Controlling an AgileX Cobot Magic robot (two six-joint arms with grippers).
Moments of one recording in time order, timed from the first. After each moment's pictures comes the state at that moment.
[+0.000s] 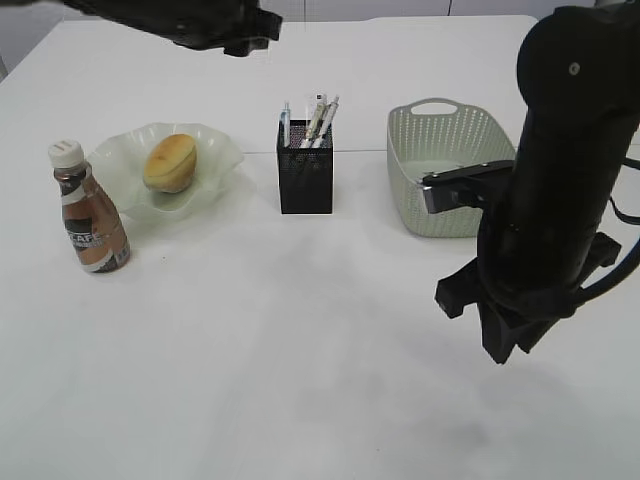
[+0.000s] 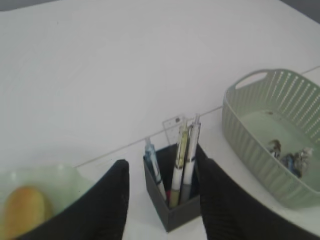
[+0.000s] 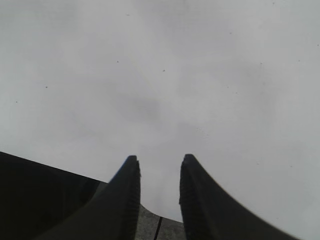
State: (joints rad) left arm -0.44 1.93 -1.62 0.08 0.23 -0.12; right arm 0.40 1.72 -1.19 0.06 1.20 0.05
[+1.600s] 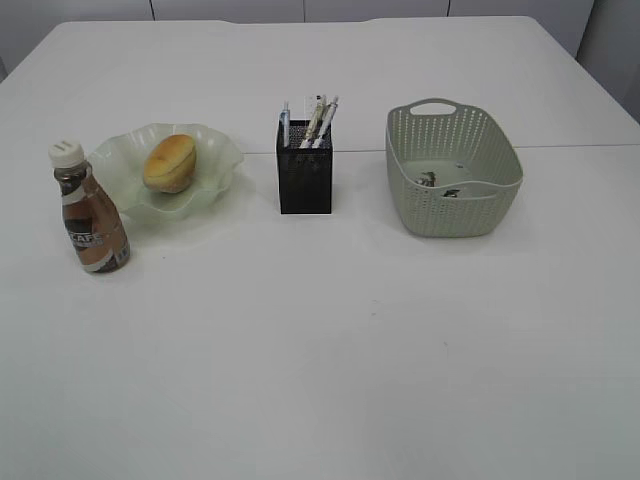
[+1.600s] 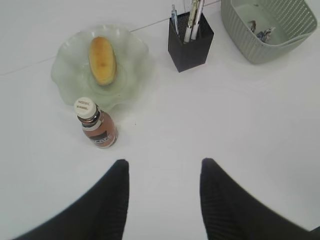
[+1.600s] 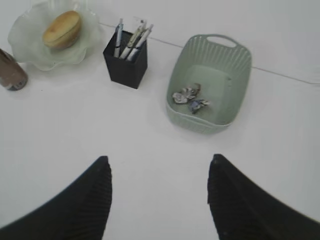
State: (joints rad) left arm -0.44 1.22 -1.62 0.07 1.26 -0.12; right arm 0.40 1.27 -1.67 -0.10 1.26 0.07
